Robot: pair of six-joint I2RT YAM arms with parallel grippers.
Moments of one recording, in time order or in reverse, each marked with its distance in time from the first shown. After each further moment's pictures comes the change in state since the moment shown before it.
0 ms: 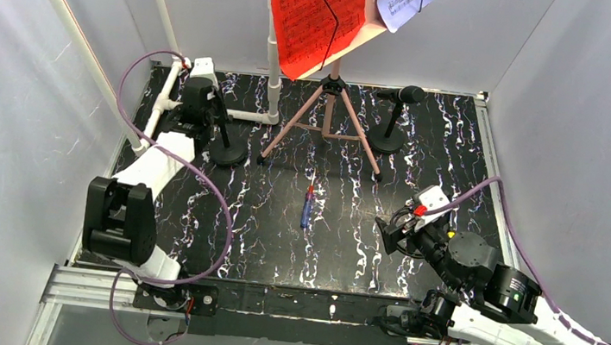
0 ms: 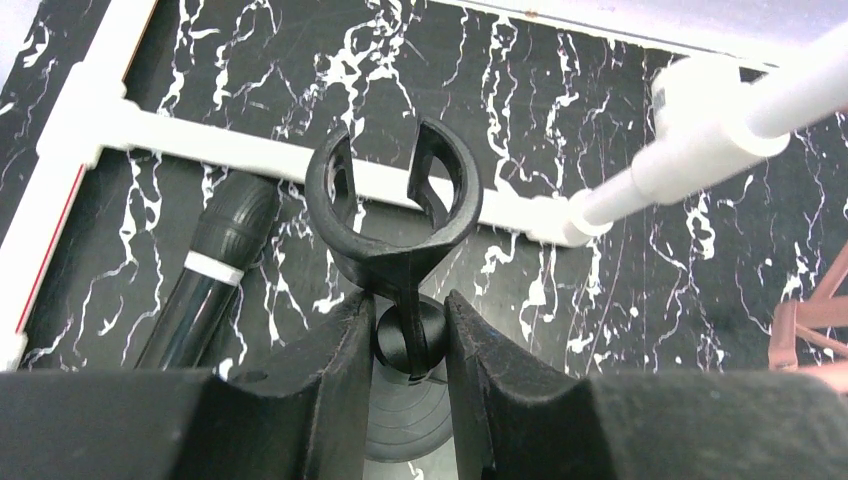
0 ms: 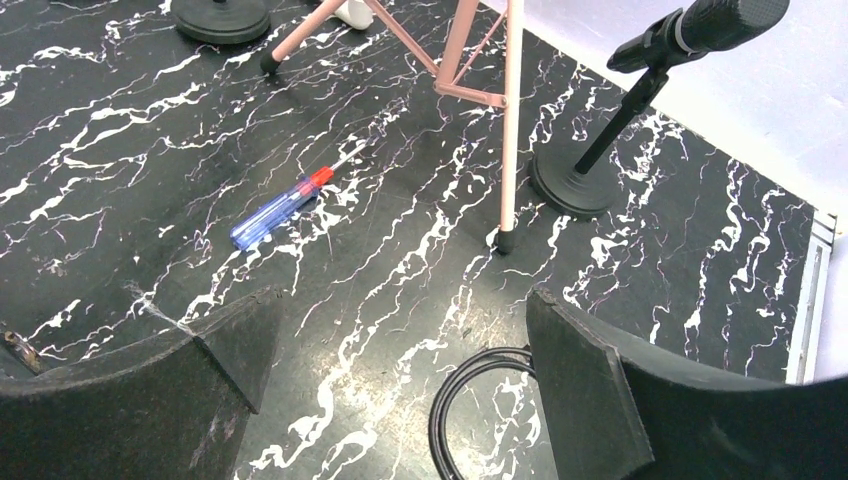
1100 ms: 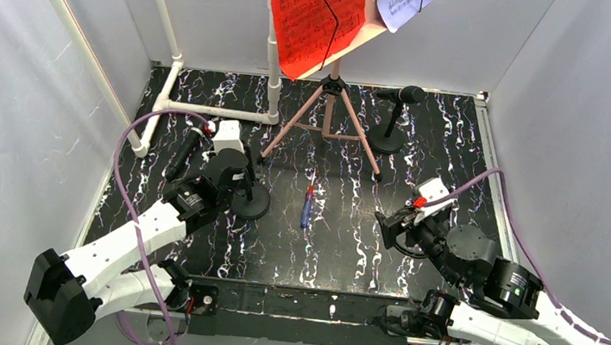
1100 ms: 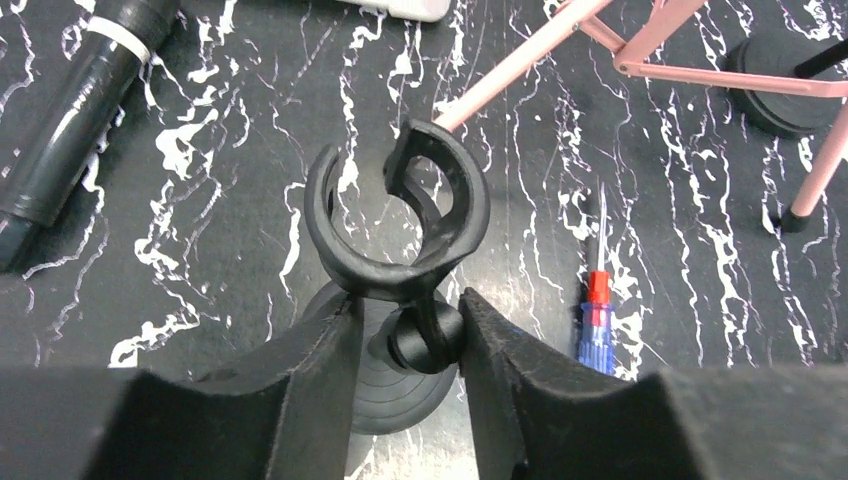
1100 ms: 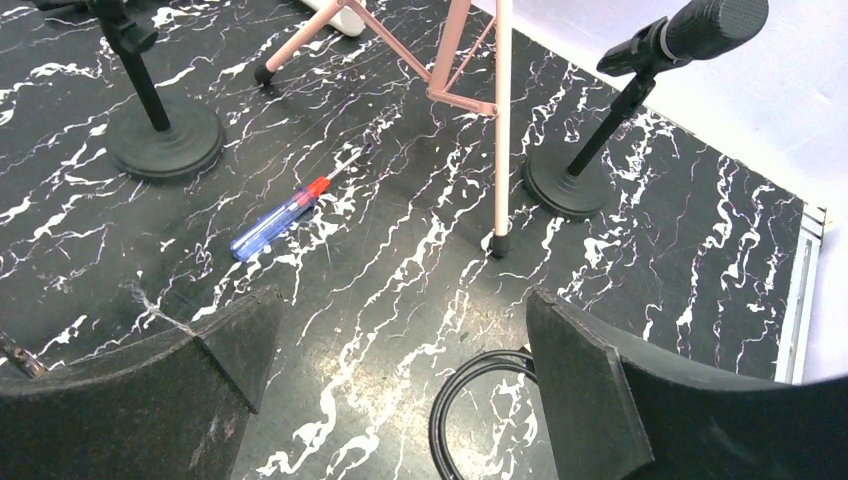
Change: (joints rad) left arm -0.536 -0.511 -0.332 -0.277 -0.357 -0.257; right arm 0.000 0.088 0.080 -0.013 0.026 0.024
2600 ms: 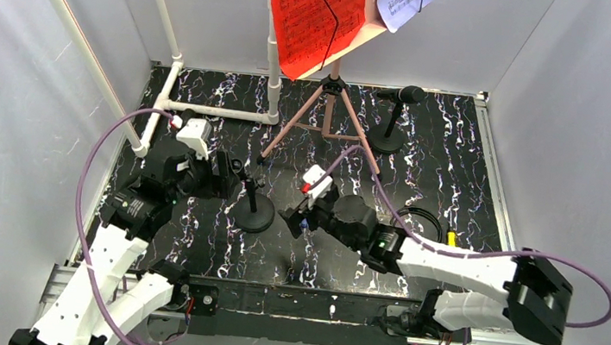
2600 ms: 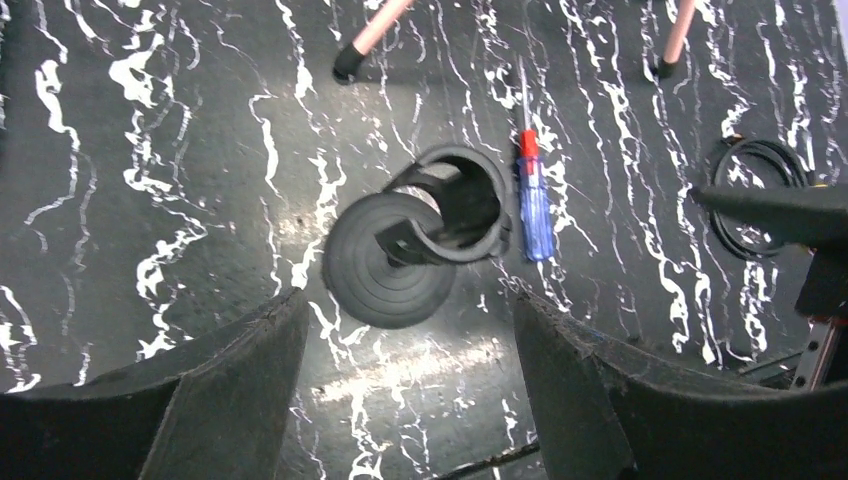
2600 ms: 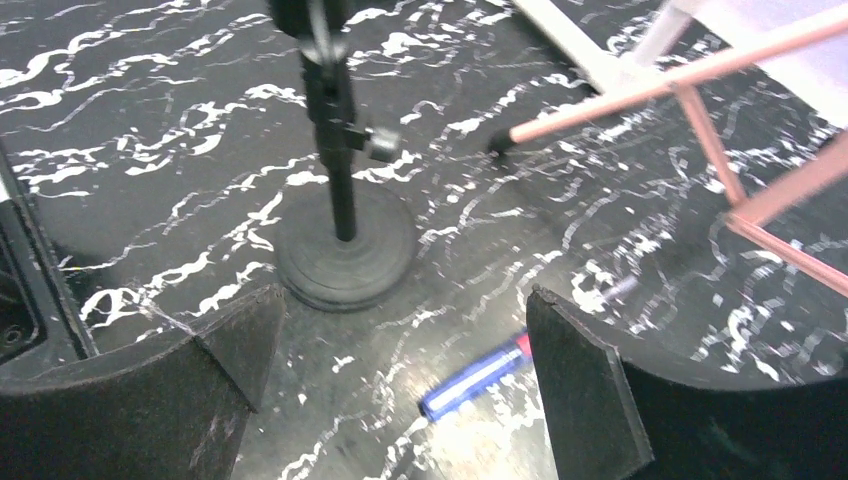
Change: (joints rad) left arm 0.350 -0.230 0.201 -0.471 0.608 0.174; right arm 0.000 0.794 -0.104 0.924 -0.387 0.011
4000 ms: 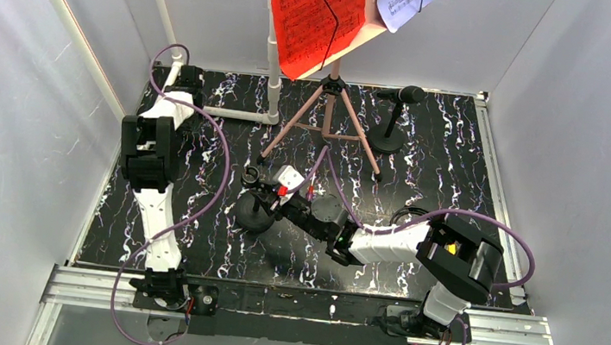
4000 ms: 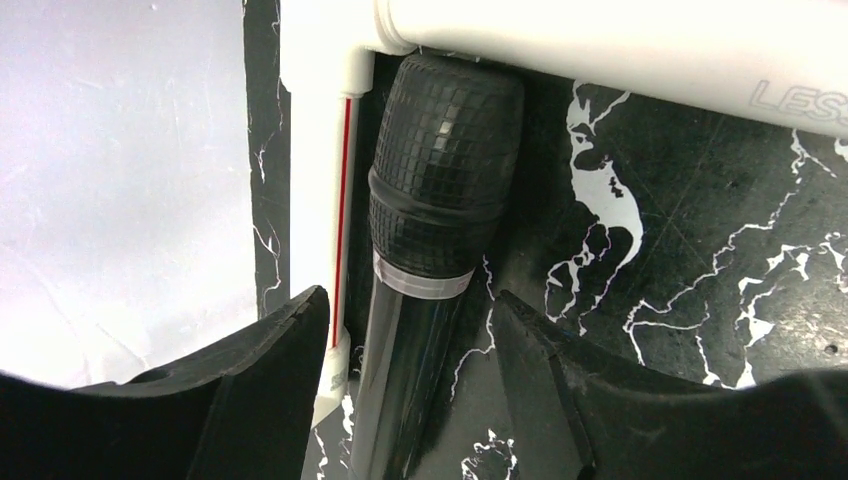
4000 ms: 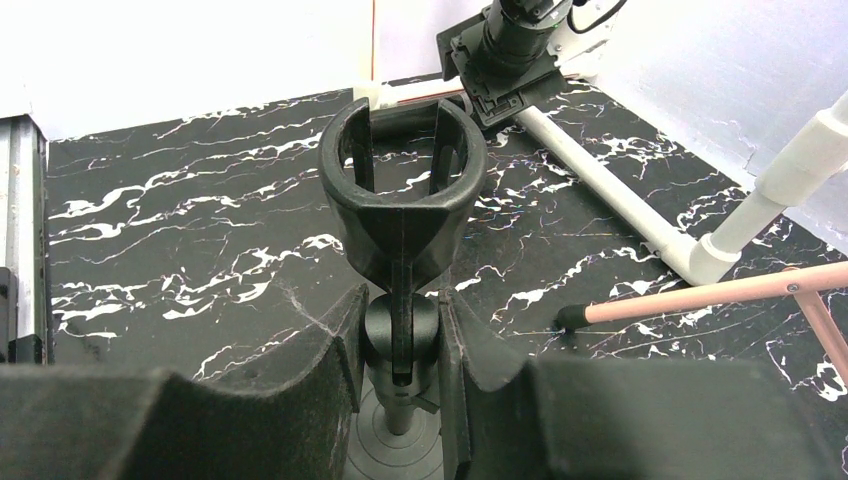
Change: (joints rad) left arm 0.397 1.435 0.736 0.261 -0.621 0.571; right arm 0.002 0.403 0.046 0.621 -0.105 -0.060
